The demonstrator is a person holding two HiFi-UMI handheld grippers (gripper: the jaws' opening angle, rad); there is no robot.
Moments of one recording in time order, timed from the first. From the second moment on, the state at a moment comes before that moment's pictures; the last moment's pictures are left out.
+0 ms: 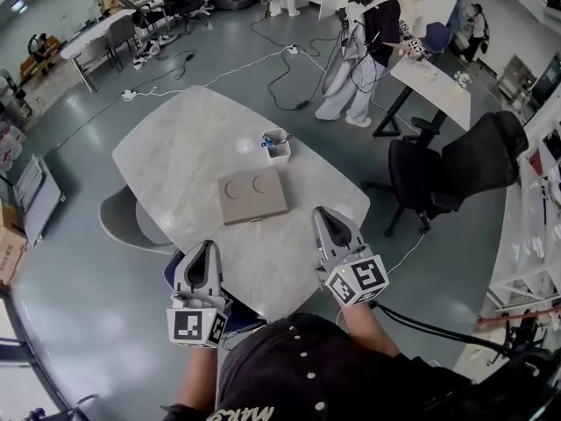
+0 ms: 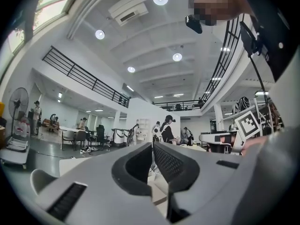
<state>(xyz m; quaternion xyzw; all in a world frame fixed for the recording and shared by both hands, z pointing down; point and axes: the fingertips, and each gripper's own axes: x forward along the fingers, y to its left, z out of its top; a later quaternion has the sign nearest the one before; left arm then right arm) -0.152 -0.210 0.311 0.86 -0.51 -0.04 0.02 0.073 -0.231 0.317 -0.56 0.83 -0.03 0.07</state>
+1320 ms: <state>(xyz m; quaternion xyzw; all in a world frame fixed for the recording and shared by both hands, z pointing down) -0.143 -0.214 0.315 0.86 -0.51 -0.06 0.03 0.051 -0.233 0.326 -0.54 0.84 -0.04 0.03</state>
